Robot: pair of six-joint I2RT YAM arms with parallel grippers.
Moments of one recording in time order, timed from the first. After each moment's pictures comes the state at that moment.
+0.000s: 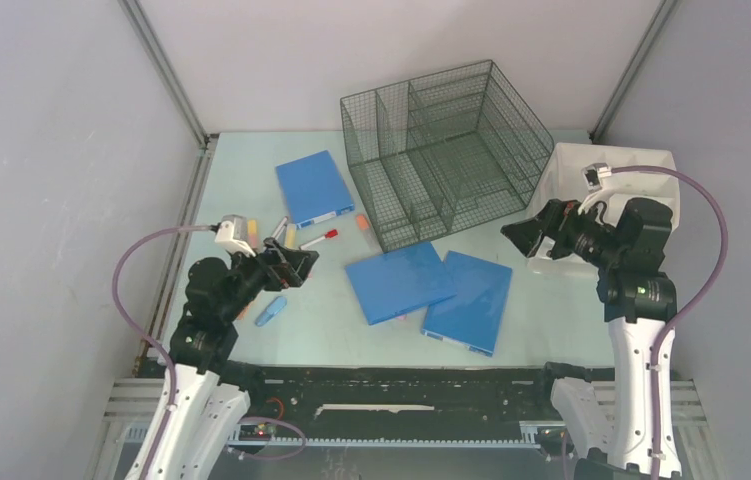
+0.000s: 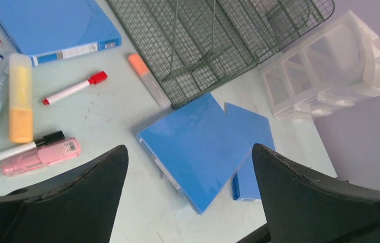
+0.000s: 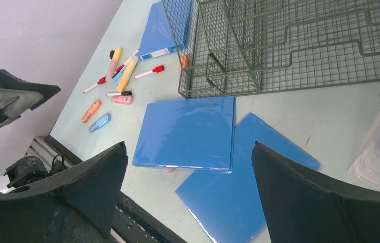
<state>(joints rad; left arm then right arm) -0.18 0.47 0.55 -0.29 0.30 -0.53 -0.17 0.79 1.01 -0.59 -0.77 0.22</state>
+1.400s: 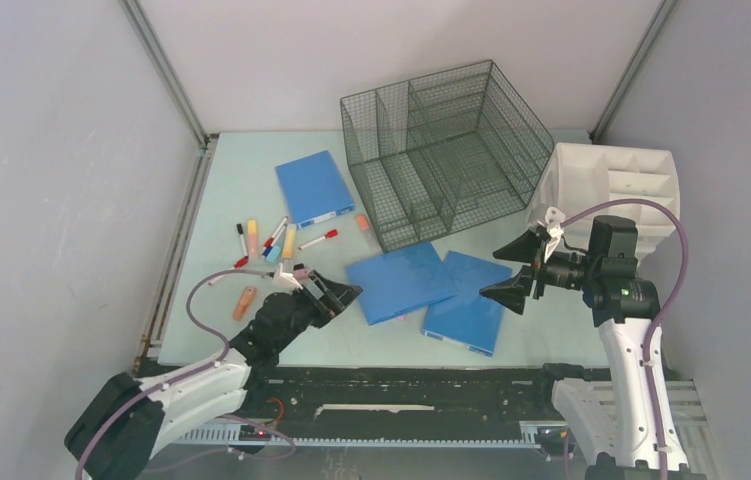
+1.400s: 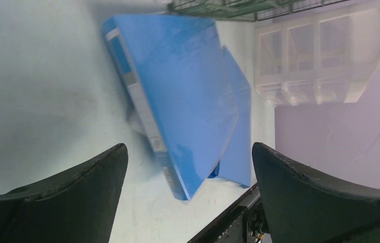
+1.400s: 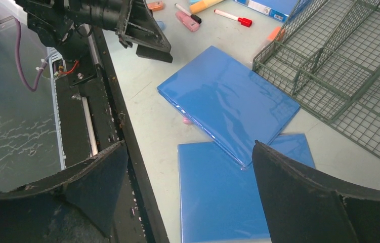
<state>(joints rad) -0.65 0.81 0.04 0.47 -0.03 -1.11 -0.08 0.78 0.88 -0.77 -1.20 -0.49</state>
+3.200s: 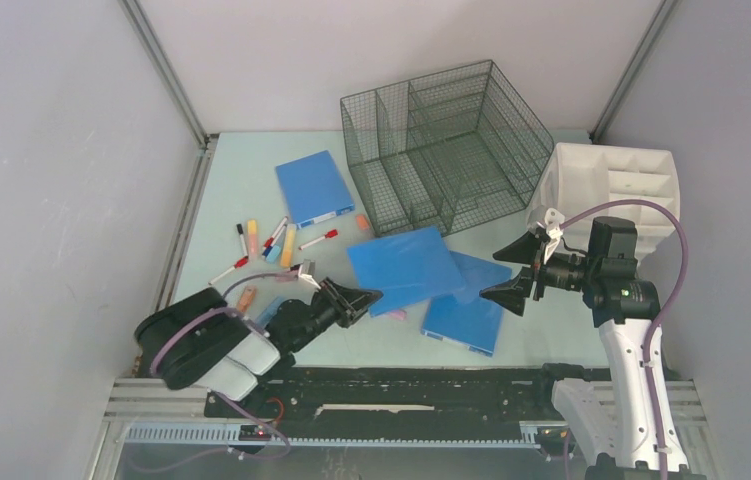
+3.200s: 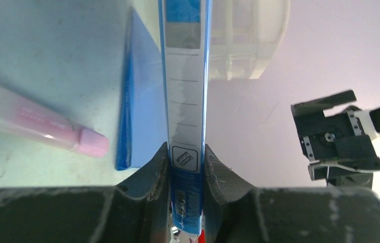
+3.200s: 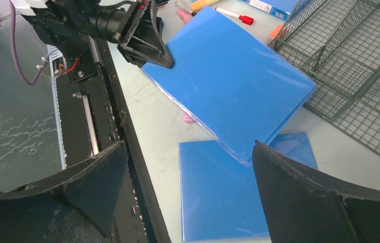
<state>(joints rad) -0.80 1.53 0.01 1.42 0.01 -1.46 -0.07 0.77 0.88 -0.79 -1.20 -0.50</state>
